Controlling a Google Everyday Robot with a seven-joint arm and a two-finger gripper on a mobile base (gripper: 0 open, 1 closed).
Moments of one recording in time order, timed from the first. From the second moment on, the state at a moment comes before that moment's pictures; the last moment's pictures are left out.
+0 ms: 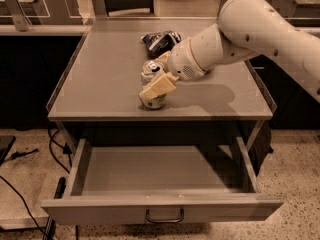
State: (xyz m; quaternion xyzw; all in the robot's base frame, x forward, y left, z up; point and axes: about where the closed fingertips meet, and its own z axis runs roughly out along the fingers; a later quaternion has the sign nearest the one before) arm 0.594 0.015 0.880 -0.60 0.67 0.23 0.37
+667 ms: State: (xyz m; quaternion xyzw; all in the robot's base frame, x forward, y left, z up) arm 0.594 0.015 0.880 -0.60 0.67 0.23 0.37
